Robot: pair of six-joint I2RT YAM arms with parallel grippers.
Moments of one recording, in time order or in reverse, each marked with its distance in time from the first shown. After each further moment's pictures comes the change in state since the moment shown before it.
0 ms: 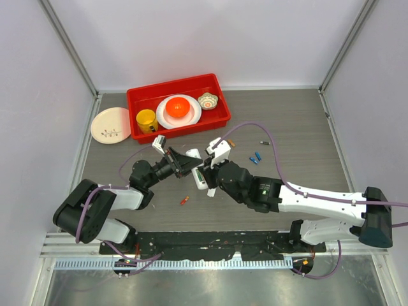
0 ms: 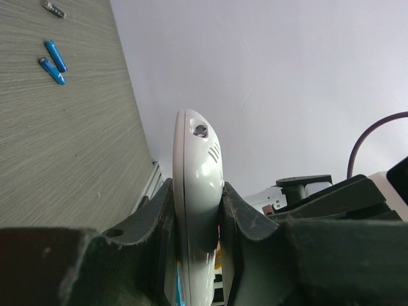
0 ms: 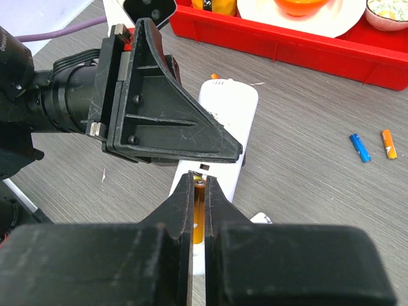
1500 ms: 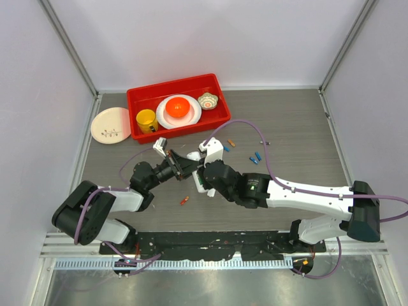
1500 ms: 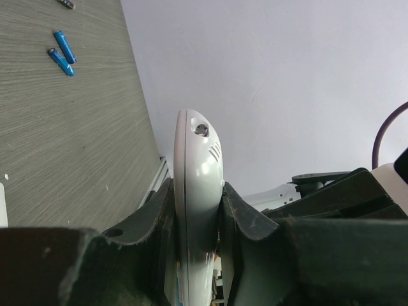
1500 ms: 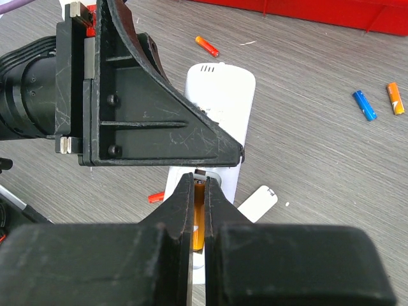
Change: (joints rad) left arm -0.016 -0.015 -0.019 -0.027 -0.020 0.029; right arm 0.014 0.122 0.113 -0.186 0.046 0.149
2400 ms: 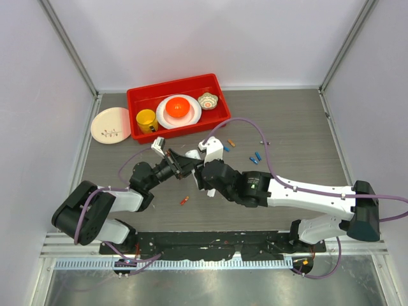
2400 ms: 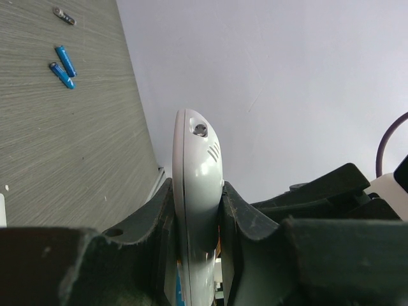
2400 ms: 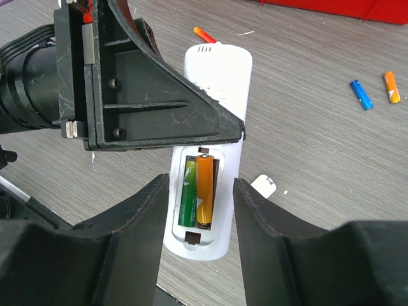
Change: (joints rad) left arm -0.001 -0.002 -0.003 0.011 -0.036 -0.004; right arm 0.007 0.004 0.055 -0.098 0.005 0.039
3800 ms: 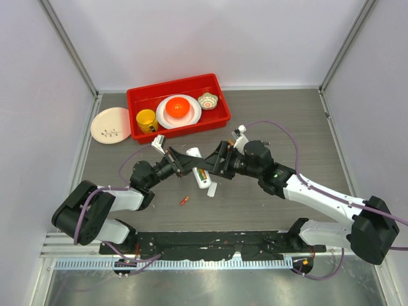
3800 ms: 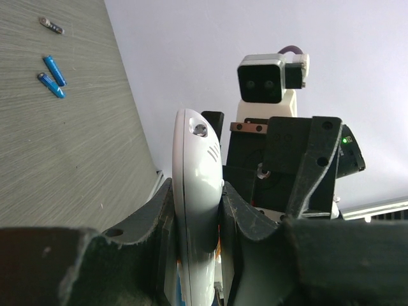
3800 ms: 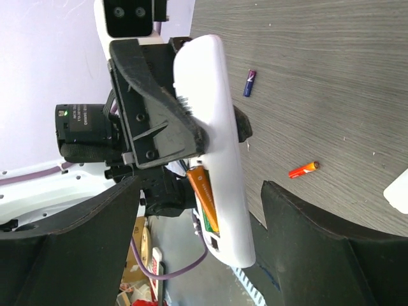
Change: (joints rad) left arm -0.007 0.000 0.023 0.016 0.000 0.016; right arm -0.459 -0.172 -0.351 0.457 -0.840 0.560
